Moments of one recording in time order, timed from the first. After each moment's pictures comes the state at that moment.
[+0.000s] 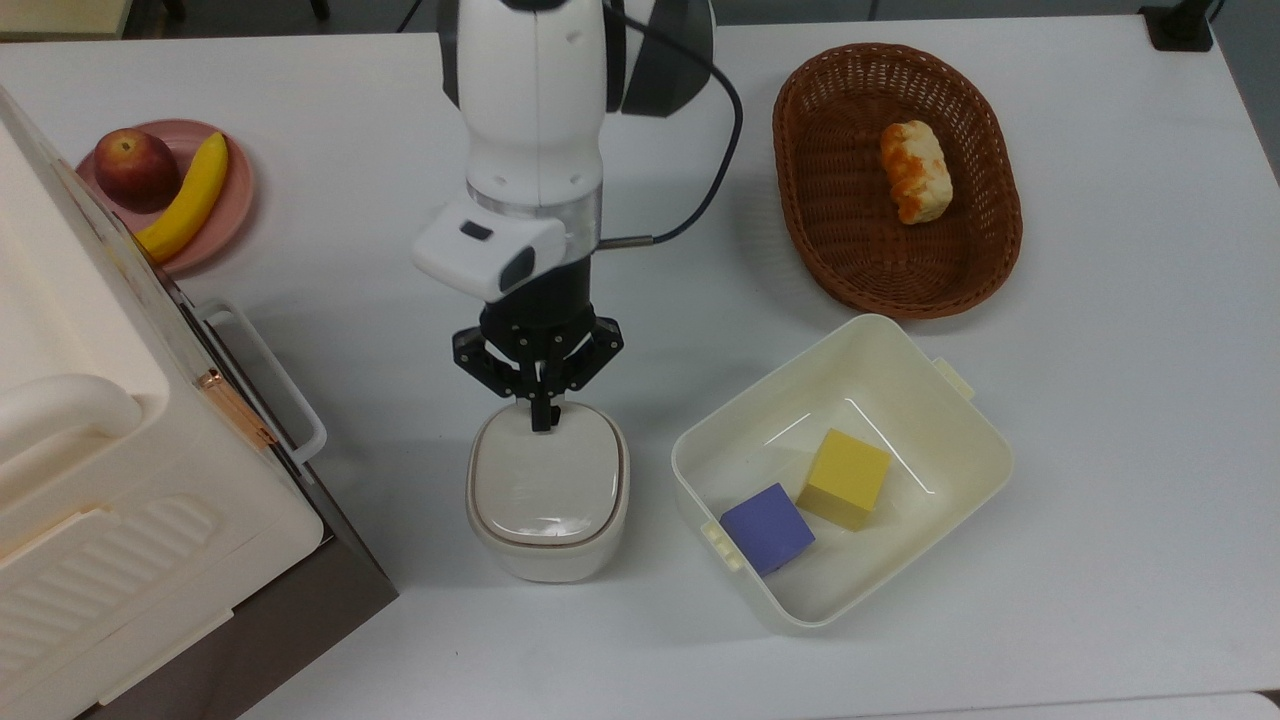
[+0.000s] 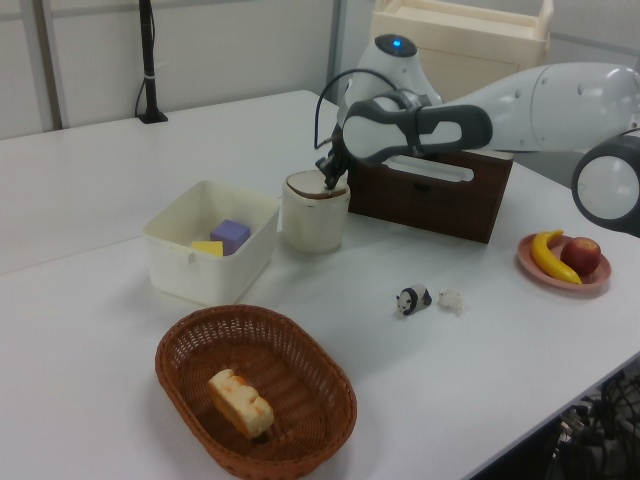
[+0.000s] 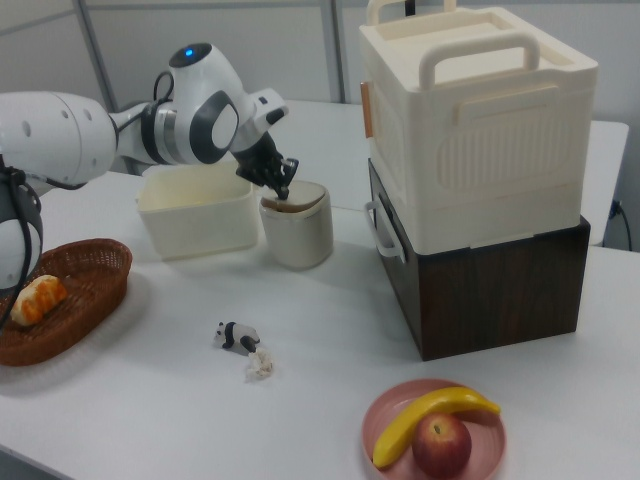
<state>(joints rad) -0.07 0.48 0.13 -1.48 -0.17 2.39 -0.05</state>
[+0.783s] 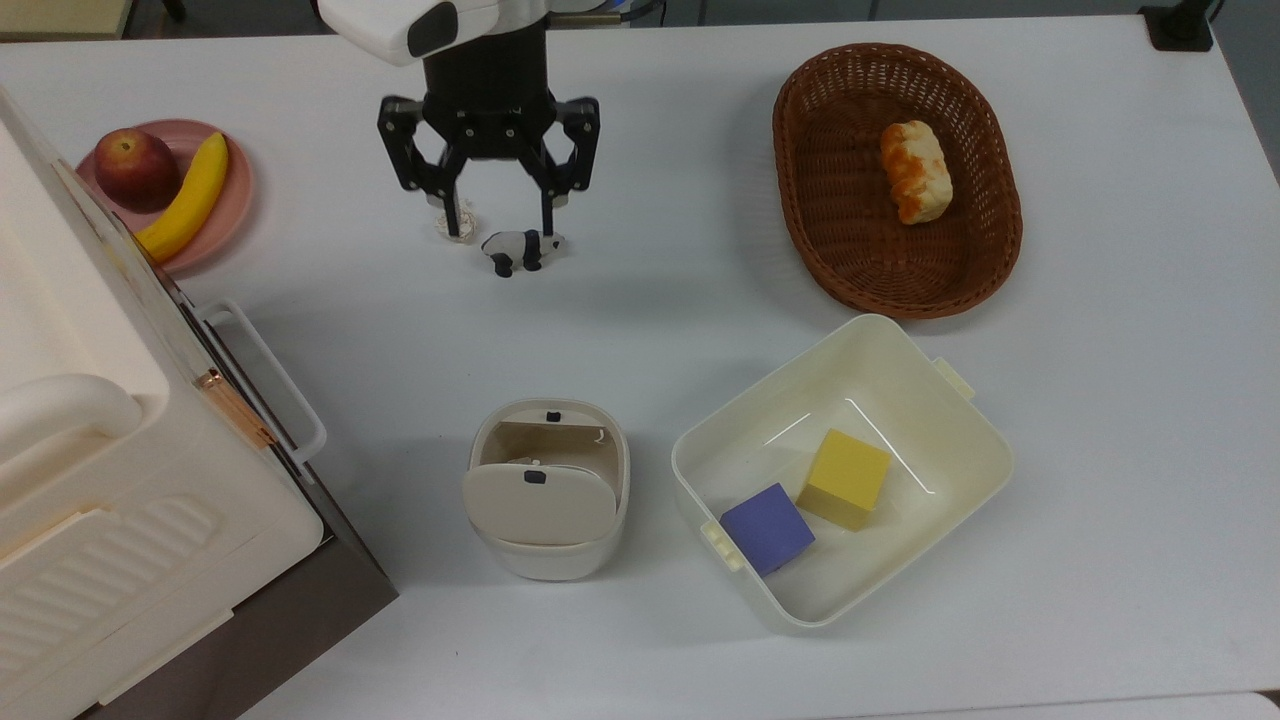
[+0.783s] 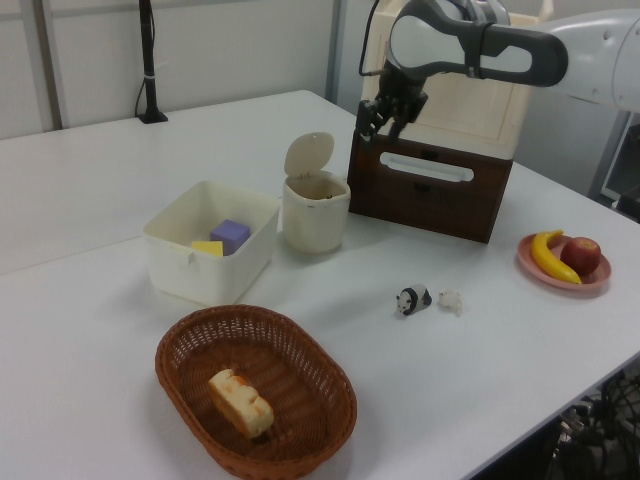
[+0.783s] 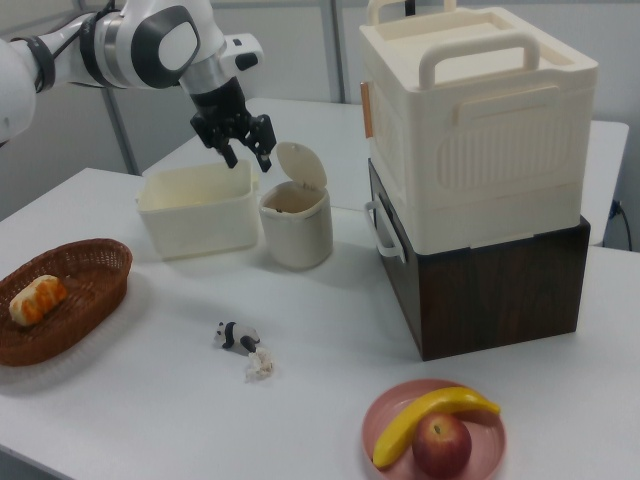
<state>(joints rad) -0.11 0.21 0.13 -1.50 -0.08 1.97 -0.02</state>
